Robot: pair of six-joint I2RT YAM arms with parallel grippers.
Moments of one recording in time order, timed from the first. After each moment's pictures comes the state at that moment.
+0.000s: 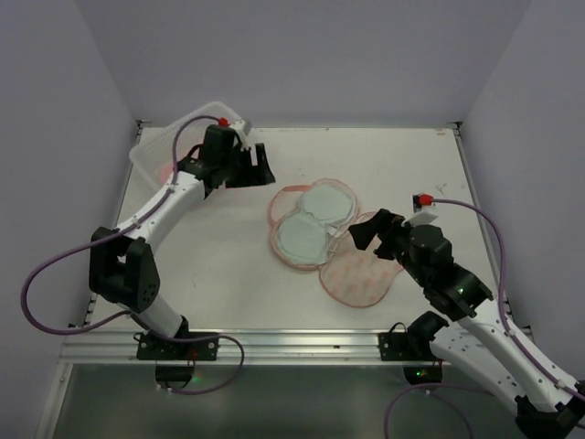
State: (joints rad) left arm -0.29 1.64 1.44 -0.49 0.21 -0.38; right arm 0.63 0.62 0.67 -0.43 0.23 0.74
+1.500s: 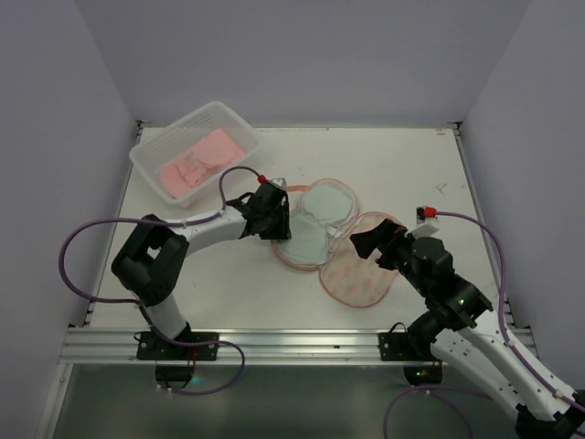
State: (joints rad) left arm -0.66 1.71 1.05 -0.30 -0.01 -0.63; right arm 0.63 0.50 0.55 -0.42 0.22 0.84
